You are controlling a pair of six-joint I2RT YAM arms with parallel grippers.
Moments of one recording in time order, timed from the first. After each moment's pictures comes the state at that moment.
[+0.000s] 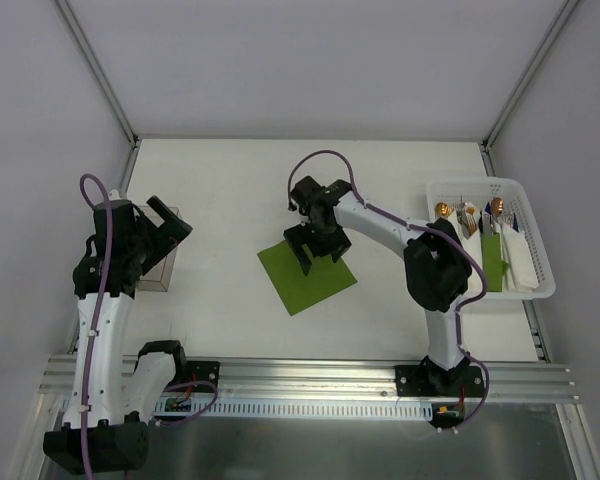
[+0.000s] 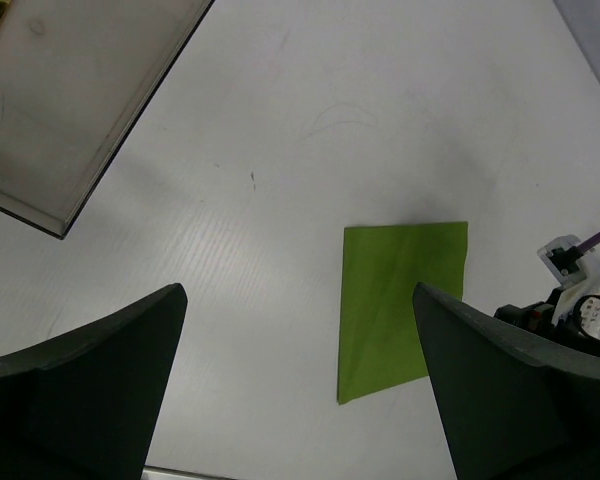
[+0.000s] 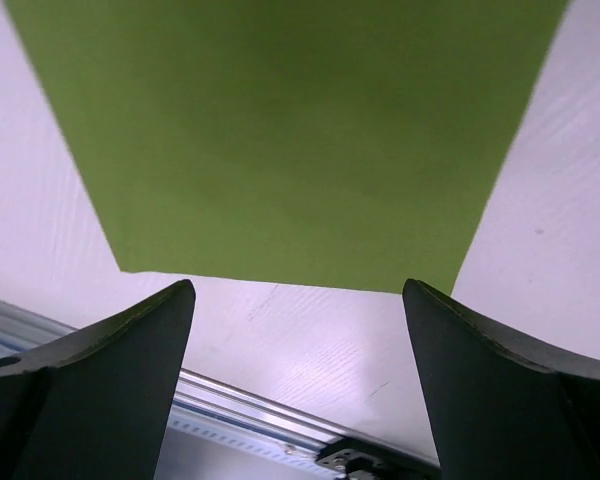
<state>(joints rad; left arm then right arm) 0.09 0.83 0.98 -0.86 0.07 -0.66 0.78 2.01 1.66 -1.05 -0.09 0.17</state>
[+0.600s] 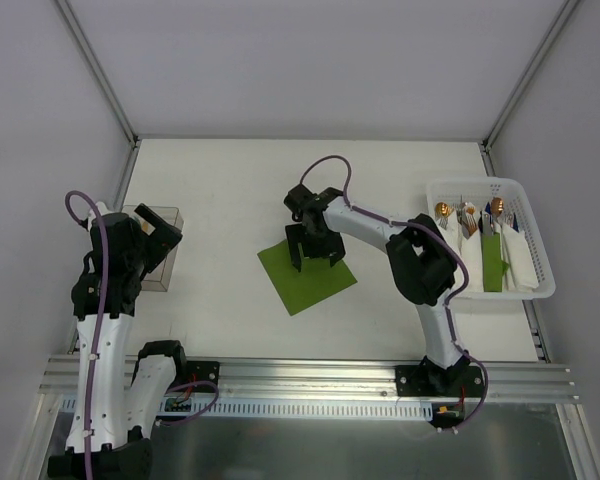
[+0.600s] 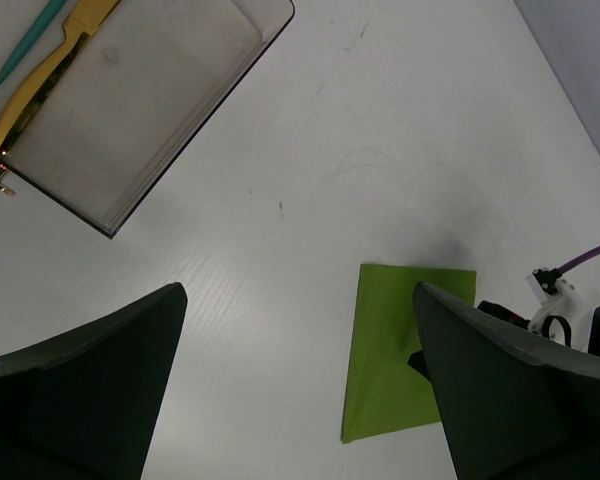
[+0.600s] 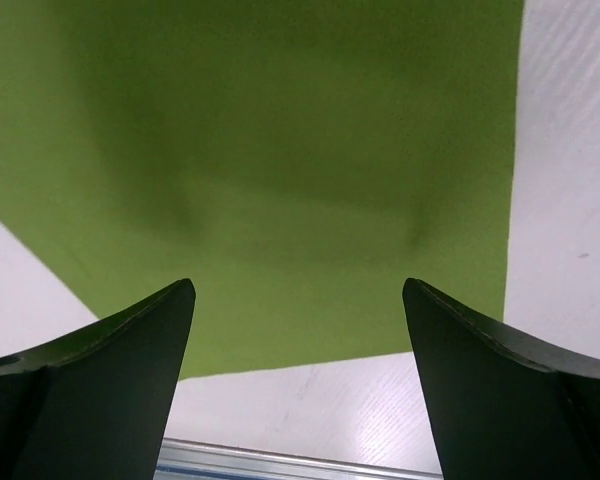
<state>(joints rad) 0.09 0.71 0.93 -0.85 -0.07 -0.72 0.78 2.09 1.65 -0.95 0.05 0.53</state>
